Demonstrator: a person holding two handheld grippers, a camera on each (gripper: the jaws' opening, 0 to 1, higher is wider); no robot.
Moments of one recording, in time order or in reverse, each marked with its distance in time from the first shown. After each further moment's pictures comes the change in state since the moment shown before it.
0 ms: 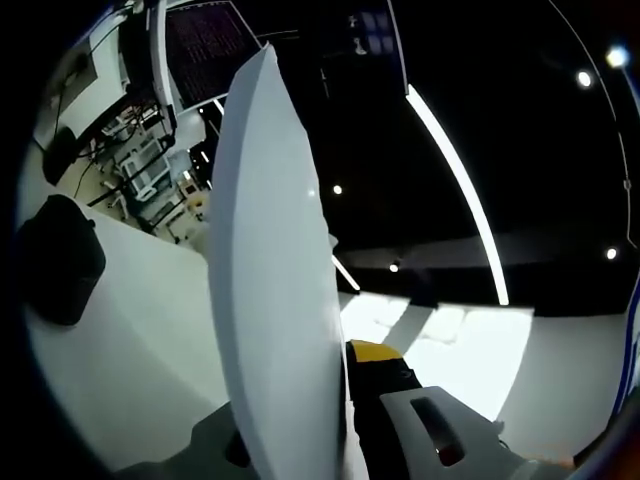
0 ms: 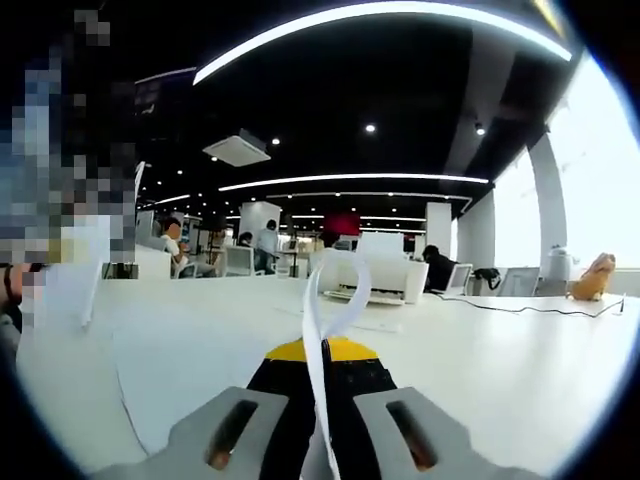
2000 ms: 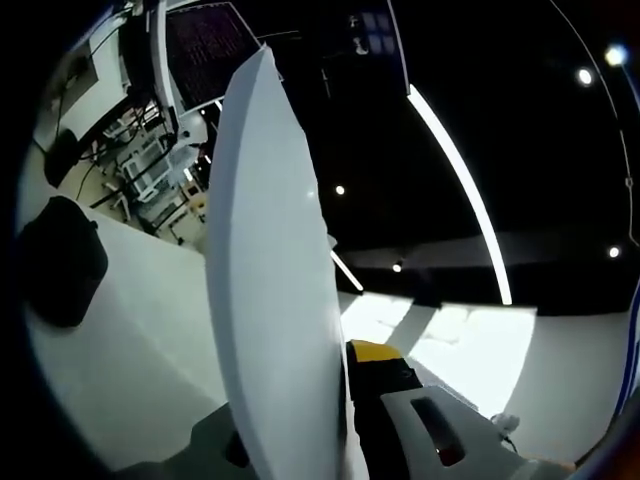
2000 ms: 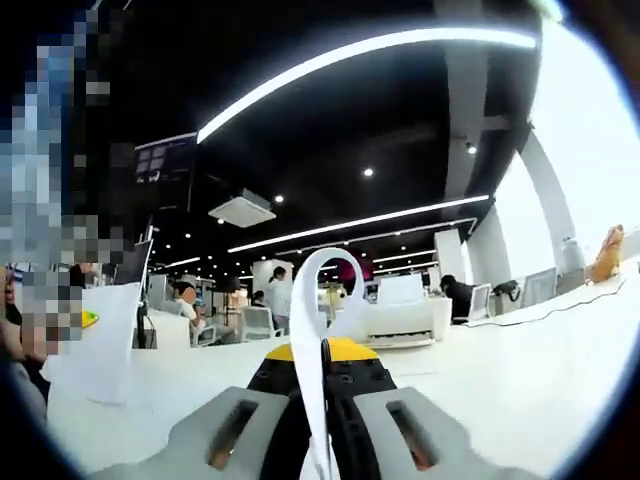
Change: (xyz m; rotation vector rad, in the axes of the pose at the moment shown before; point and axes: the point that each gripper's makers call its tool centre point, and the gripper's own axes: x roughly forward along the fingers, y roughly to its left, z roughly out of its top) left arm 0.000 0.002 0.001 0.006 -0.002 0.014; right arm -0.001 0.031 0.060 0.143 -0.252 0.054
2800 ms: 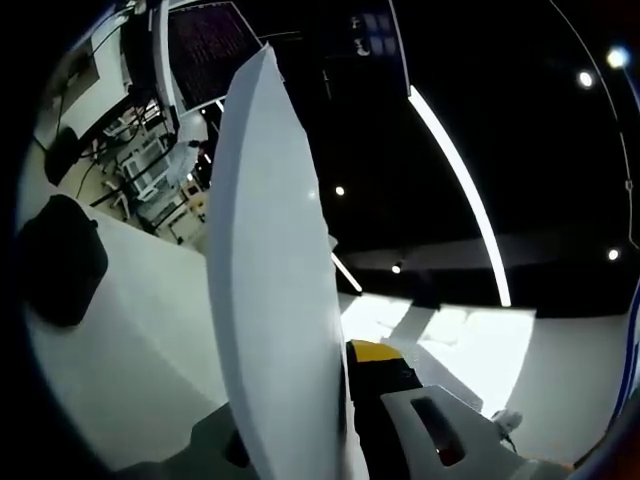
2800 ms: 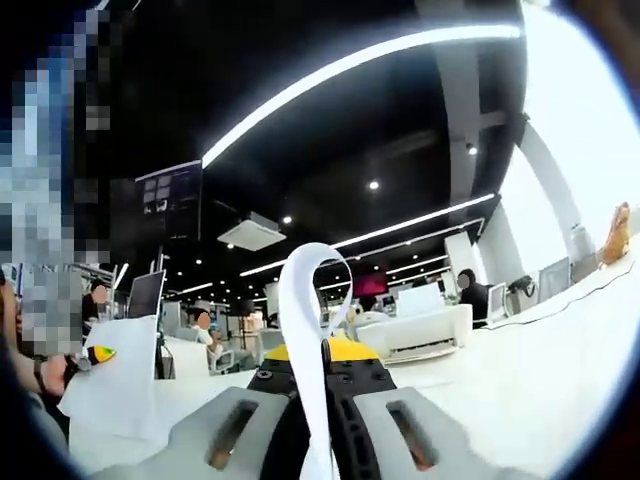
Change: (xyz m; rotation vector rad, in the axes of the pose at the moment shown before) left arm 0.000 0.000 0.001 -0.007 -0.004 -0.004; right arm 0.006 0.027 0.023 0.094 -0.081 0.050
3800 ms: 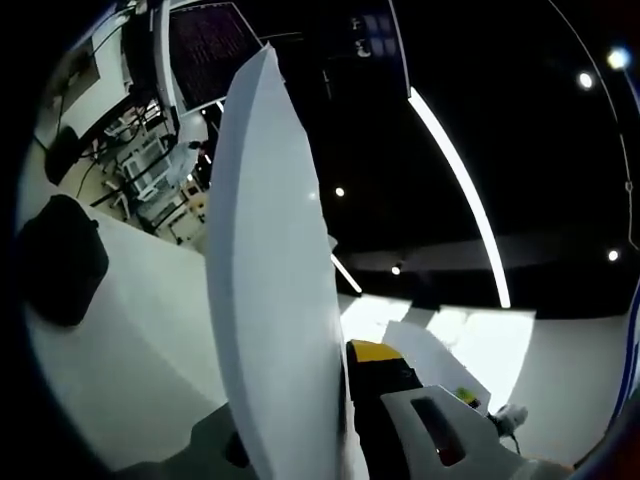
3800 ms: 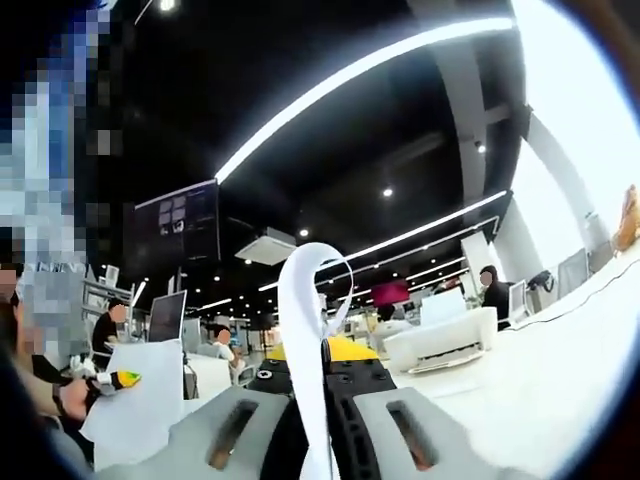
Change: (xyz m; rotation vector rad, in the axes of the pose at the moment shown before) left arm 0.000 0.001 0.001 -0.003 -0.005 -0.001; right arm 0.007 0.043 0.018 0.047 -0.044 0.083
